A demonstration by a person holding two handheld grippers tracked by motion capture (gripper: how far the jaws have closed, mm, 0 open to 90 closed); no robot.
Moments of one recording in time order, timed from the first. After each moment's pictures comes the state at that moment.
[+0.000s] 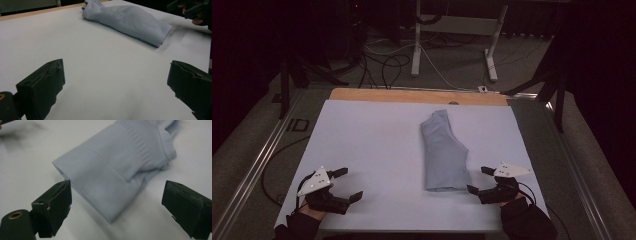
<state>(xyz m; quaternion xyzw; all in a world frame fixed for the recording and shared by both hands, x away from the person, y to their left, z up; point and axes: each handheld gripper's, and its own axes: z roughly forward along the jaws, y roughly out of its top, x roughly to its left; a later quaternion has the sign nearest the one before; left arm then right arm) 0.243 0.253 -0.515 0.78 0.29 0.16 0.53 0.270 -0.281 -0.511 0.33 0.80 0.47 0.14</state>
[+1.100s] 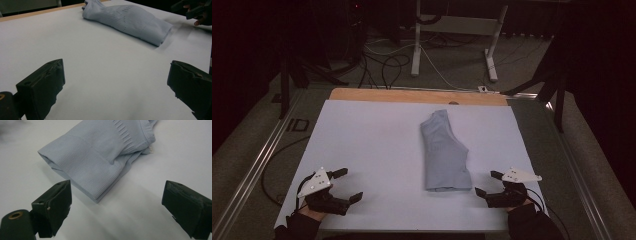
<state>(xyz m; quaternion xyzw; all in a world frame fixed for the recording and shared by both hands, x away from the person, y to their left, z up) 0.241 0.252 -0.514 0.78 0.29 0.16 0.53 0.258 -0.300 -0.518 0.36 0.80 0.46 0.16</state>
